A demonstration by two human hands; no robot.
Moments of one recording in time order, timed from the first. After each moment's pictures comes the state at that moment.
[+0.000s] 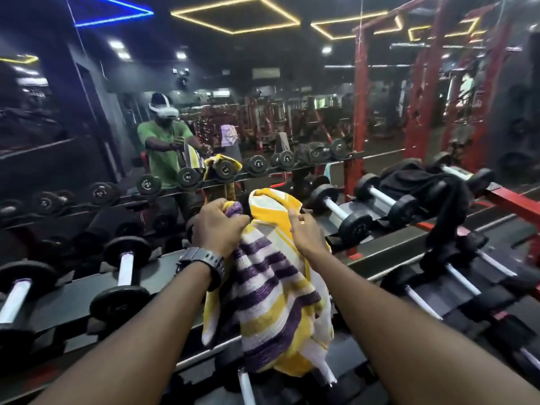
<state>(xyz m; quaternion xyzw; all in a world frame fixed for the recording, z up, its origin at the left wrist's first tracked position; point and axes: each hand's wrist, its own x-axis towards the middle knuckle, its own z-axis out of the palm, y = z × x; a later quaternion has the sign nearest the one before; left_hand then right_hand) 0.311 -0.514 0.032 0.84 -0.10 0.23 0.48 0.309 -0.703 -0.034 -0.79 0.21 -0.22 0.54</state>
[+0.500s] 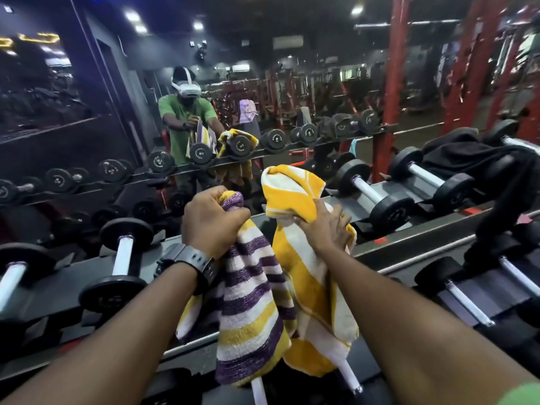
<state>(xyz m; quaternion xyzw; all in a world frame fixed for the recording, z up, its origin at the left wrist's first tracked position) 0.361 -0.510 -0.007 0.85 -0.12 0.28 0.43 0.404 -0.732 -0.110 -0.90 0.29 -0.21 0.26</state>
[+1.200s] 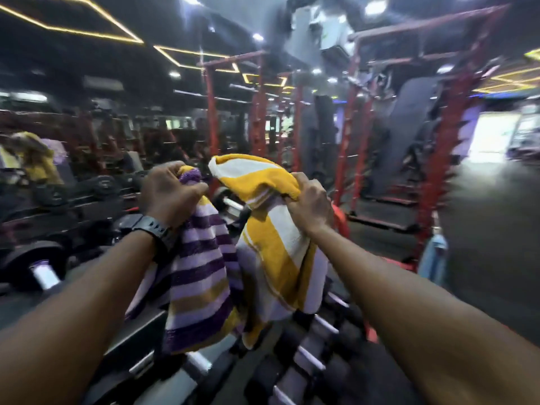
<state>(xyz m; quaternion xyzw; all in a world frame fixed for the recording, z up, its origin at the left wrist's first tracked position) 0.169 -0.602 0.109 0.70 -0.38 0.19 0.57 0.004 -0.801 0.070 -0.81 0.36 -0.46 0.12</state>
